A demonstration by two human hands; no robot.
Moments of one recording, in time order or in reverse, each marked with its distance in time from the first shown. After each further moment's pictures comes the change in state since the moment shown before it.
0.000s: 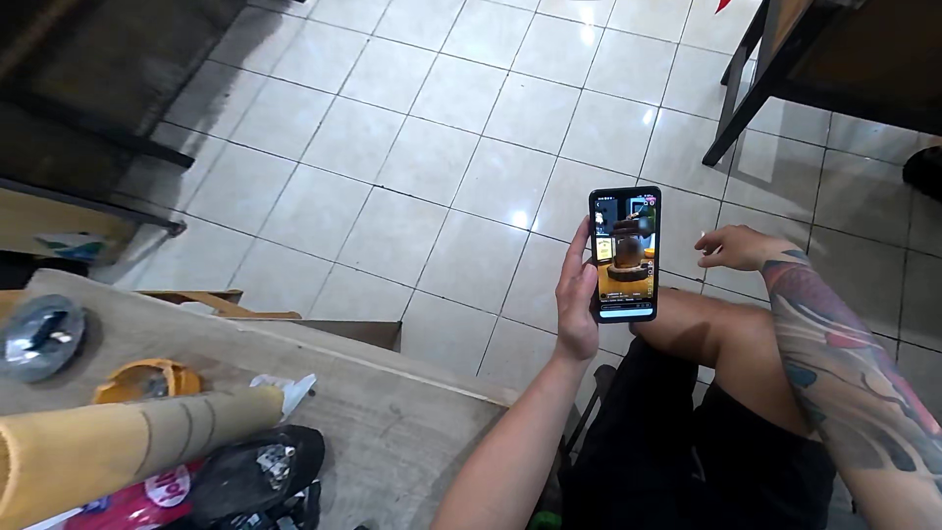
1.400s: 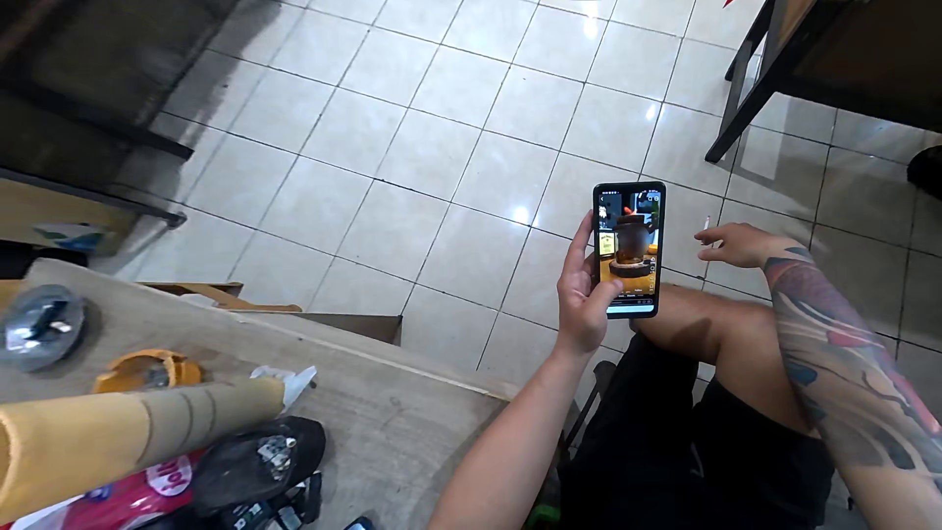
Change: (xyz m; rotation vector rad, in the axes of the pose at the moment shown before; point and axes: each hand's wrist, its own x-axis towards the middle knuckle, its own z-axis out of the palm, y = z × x) left_hand -0.001 0.007 0.006 0.027 0.019 -0.001; right_hand 0.002 -0.002 0.001 -0.018 -0.002 -0.001
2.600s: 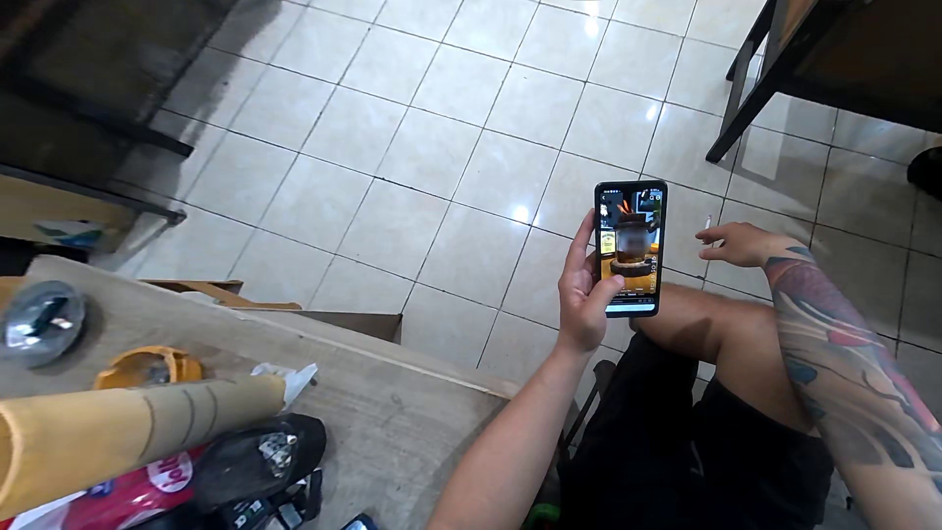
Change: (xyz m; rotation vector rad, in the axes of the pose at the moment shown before) left_hand 0.000 -0.001 -0.002 -0.008 -0.017 0.011; right_hand -0.001 0.000 -0.001 -0.006 -0.005 0.002
